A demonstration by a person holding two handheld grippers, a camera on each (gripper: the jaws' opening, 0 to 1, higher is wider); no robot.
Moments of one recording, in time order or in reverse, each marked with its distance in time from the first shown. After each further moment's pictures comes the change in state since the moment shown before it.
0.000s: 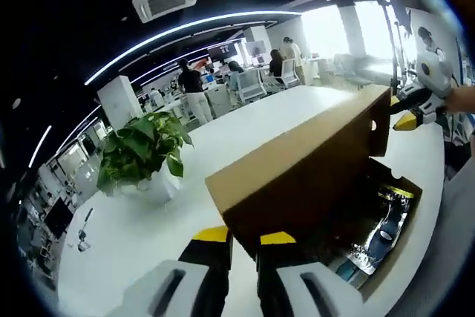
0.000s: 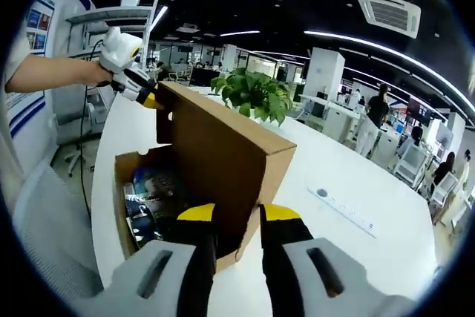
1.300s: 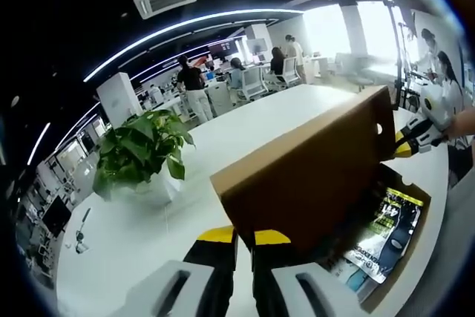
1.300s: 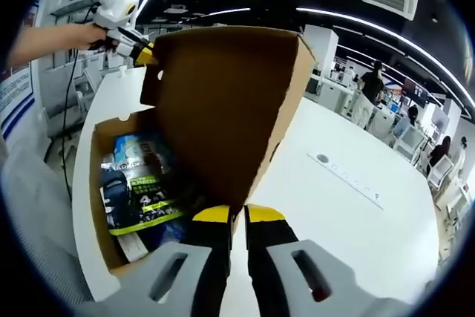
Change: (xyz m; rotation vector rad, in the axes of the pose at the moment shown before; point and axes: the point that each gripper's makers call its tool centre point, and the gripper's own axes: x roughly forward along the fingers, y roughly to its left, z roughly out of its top) left arm 0.022 0.012 0.009 -0.017 0.010 -0.009; right arm 0.034 -0.007 -0.069 0.046 0.144 -0.048
